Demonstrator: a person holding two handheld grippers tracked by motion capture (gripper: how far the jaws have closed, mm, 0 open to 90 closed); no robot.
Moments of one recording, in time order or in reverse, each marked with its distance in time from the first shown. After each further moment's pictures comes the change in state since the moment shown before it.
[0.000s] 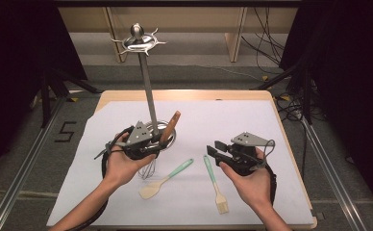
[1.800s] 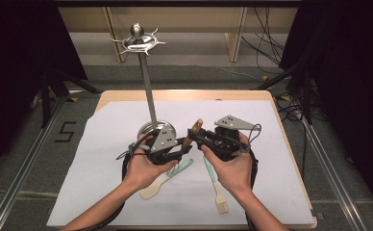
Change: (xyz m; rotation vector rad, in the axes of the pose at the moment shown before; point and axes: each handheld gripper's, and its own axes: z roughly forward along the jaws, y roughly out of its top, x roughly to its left) left arm -0.041 0.023 0.021 -0.026 -0.100 0.129; right arm 0.035 0.046 0.018 -0.087 0.108 0.076
